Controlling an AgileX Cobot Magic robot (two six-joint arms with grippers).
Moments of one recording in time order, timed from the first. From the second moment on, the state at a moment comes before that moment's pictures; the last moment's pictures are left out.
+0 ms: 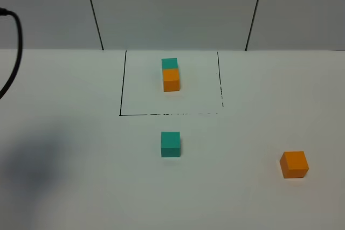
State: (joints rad) left arm 0.00 1.28 -1.26 -0.01 1.12 0.14; right arm -0.05 -0.01 -0.49 0.03 1.05 0.11
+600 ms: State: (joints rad) left arm 0.00 0.42 -0.75 0.06 1.10 0.01; right arm -0.05 -0.01 -0.49 0.03 1.05 0.11
